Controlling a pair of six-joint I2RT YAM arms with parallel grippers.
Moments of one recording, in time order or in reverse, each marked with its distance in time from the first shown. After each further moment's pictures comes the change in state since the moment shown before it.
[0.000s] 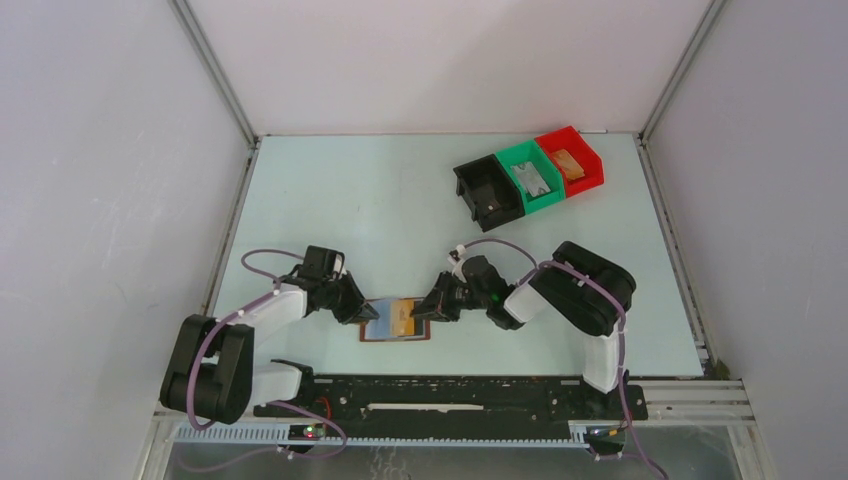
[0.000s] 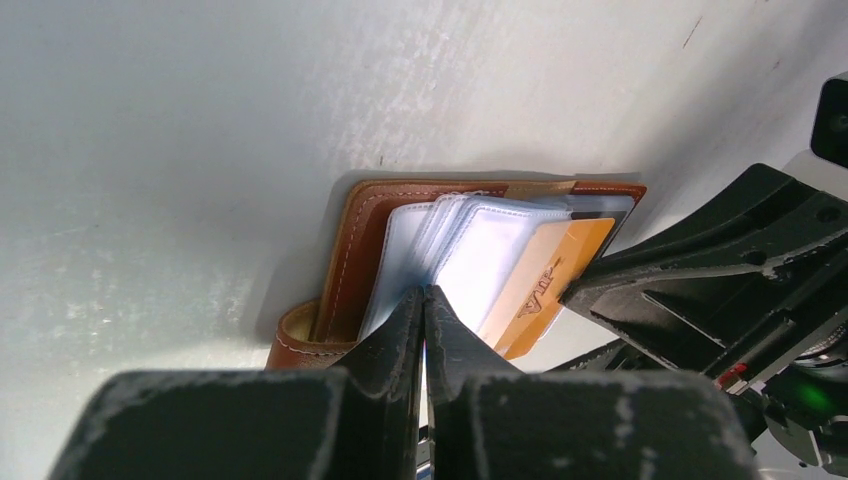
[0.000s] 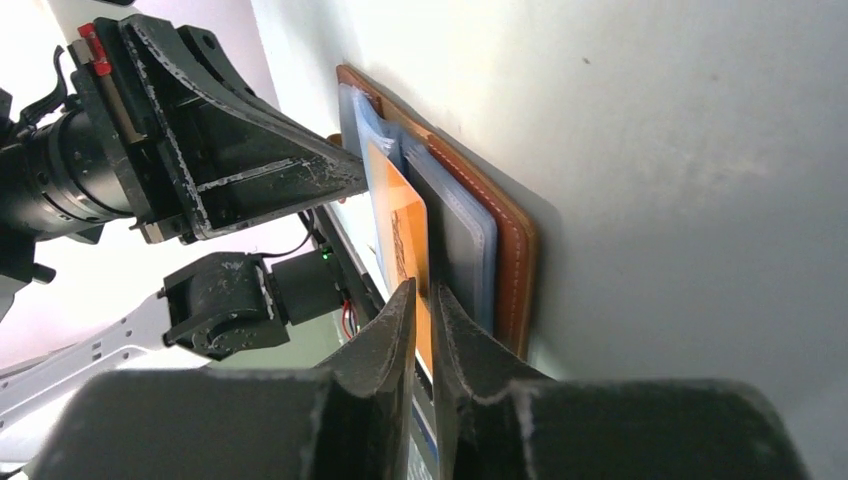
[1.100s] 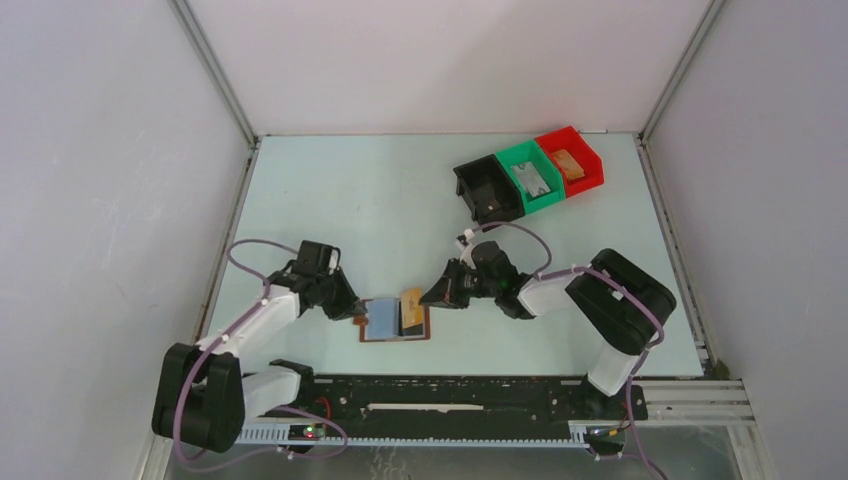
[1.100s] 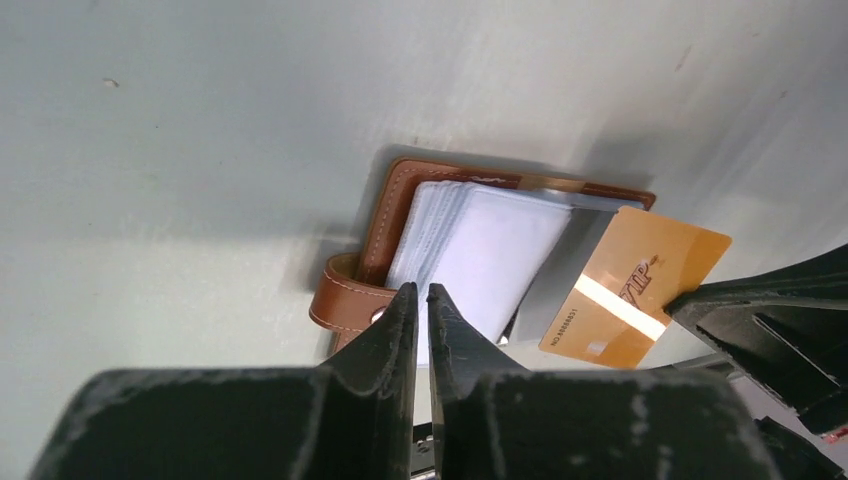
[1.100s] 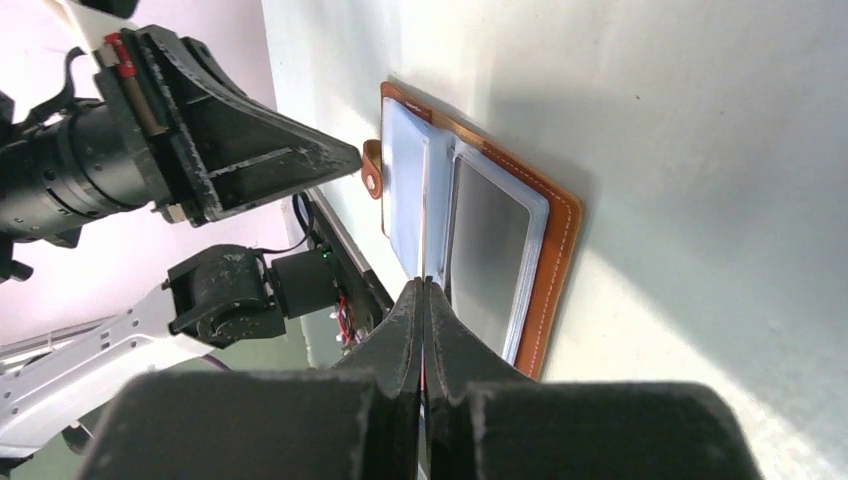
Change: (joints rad) left arm -0.005 -0.125 0.062 -0.185 -0.142 0.032; right arm -0.050 -0.182 0.015 -0.188 0.002 -0.129
